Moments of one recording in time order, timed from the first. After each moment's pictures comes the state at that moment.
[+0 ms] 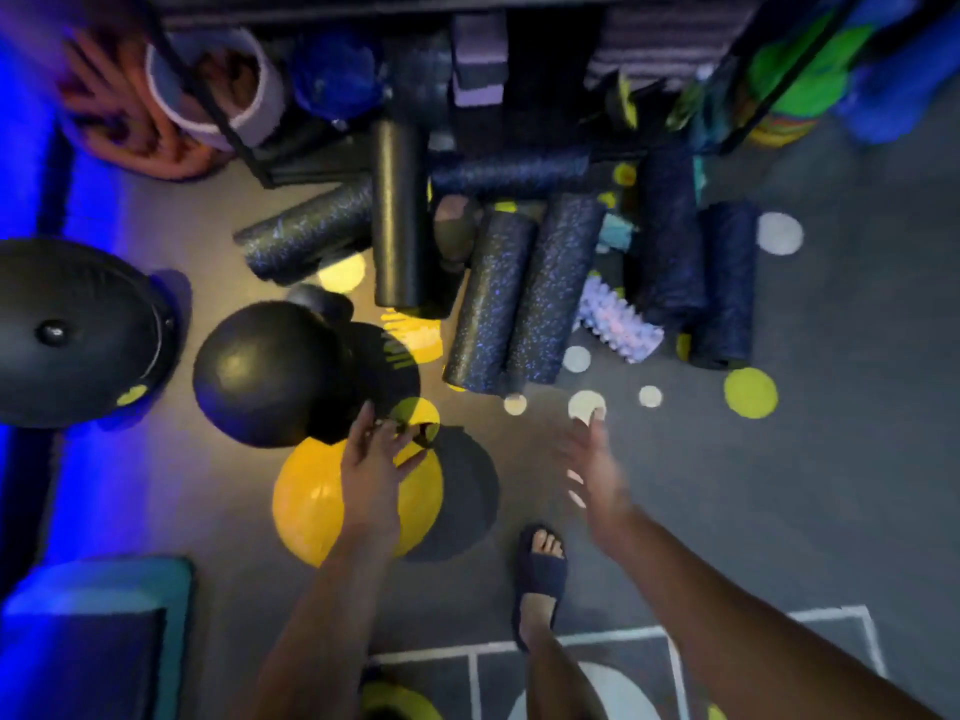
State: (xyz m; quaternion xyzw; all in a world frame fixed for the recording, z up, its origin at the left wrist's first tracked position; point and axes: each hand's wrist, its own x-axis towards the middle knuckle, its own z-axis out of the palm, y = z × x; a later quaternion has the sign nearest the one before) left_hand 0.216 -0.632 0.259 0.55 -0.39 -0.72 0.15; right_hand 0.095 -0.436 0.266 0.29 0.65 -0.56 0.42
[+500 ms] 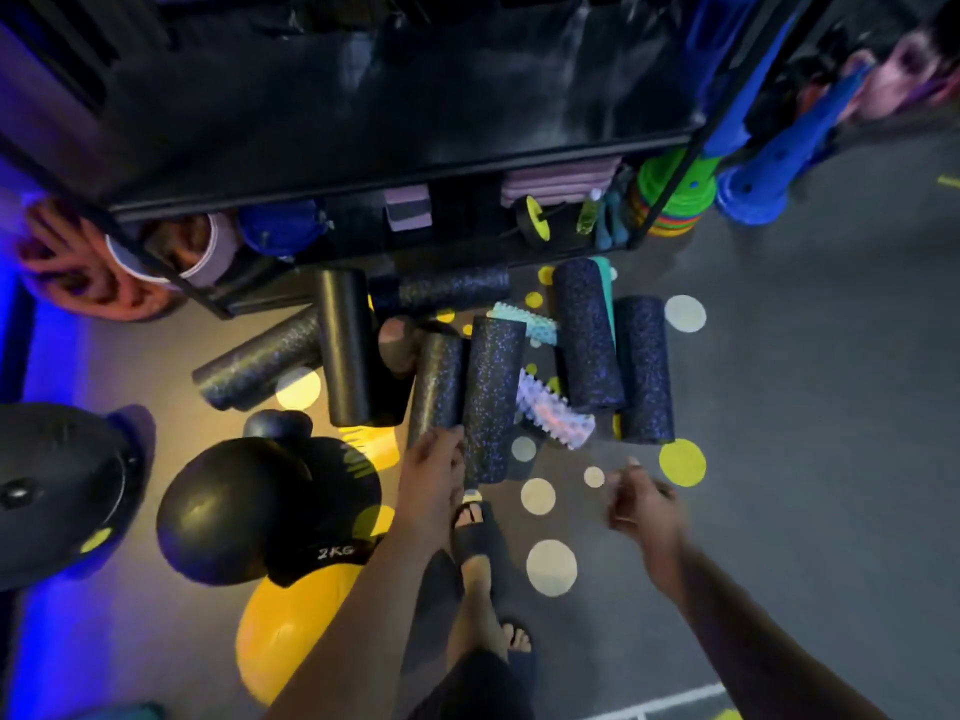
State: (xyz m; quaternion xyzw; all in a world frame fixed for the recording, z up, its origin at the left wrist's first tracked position) left_hand -0.031 -0.589 0.414 0.47 -0.47 -0.75 -0.04; right_hand -0.094 -0.357 0.396 0.32 0.69 -0.58 0.29
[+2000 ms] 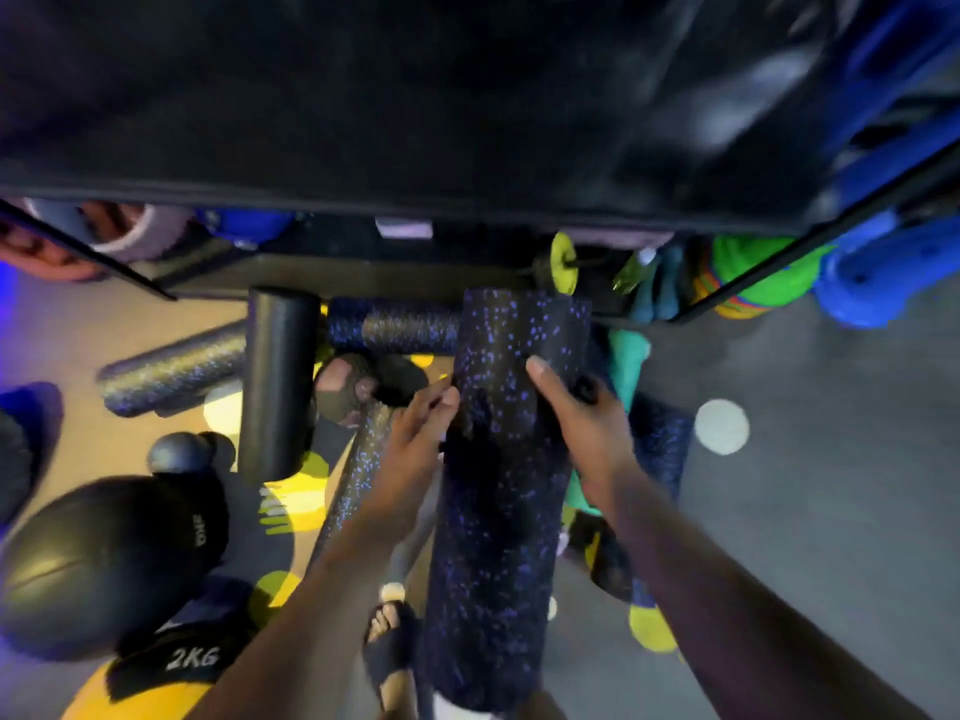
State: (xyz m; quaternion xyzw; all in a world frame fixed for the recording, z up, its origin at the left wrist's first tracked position) left_hand -0.392 -0.636 0.271 0.43 -0.55 -0.71 0.01; right_hand -0.534 -0.502 0.287 0.11 0.73 -0.58 0.35
